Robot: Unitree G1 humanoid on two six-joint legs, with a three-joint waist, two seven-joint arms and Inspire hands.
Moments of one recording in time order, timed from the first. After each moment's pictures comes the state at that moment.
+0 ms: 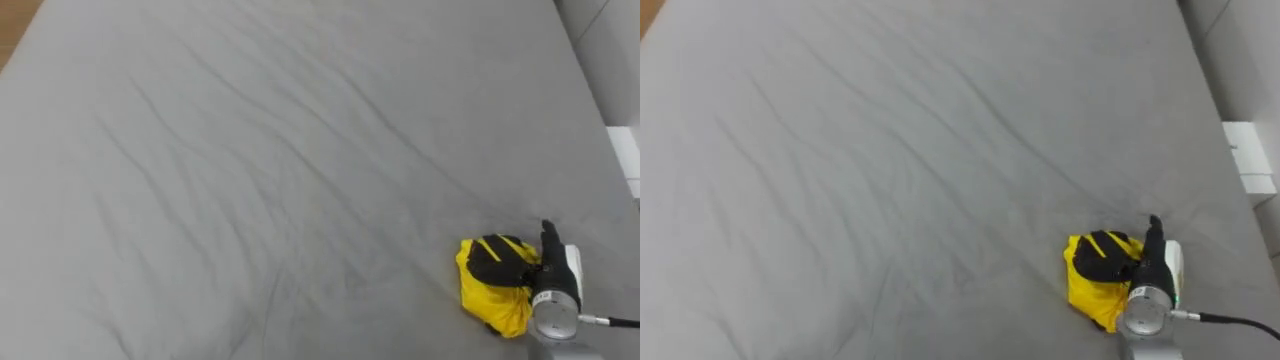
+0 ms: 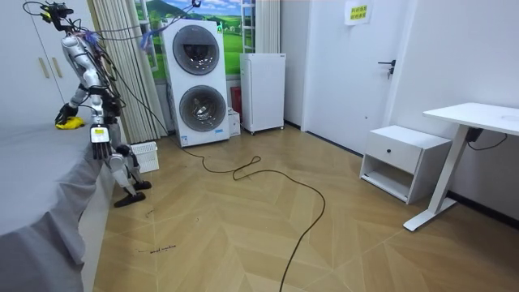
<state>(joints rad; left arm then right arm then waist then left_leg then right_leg) 0.17 0.20 0.05 1.10 -0.12 0.00 0.17 -0.23 -0.31 0.02 1.00 0.07 -0.06 -0.35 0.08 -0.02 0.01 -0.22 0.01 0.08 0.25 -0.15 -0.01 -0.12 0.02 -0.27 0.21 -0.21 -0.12</state>
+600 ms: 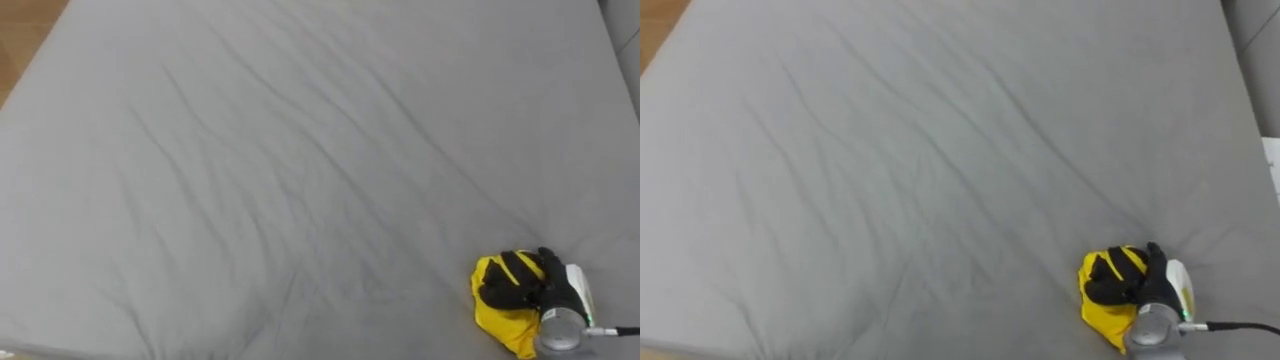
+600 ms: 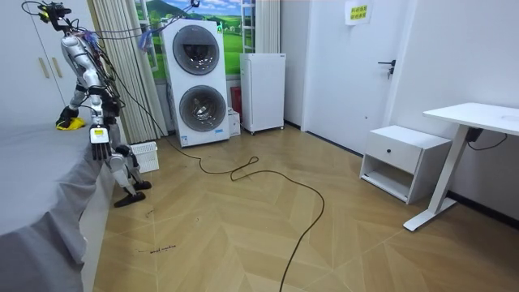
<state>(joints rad) 0.12 0.22 -0.02 1.09 -0.12 0.02 0.15 -0.22 -0.37 0.10 1.18 -0.03 -0.07 -0.35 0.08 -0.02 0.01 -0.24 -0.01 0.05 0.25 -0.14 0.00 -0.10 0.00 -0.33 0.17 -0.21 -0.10</state>
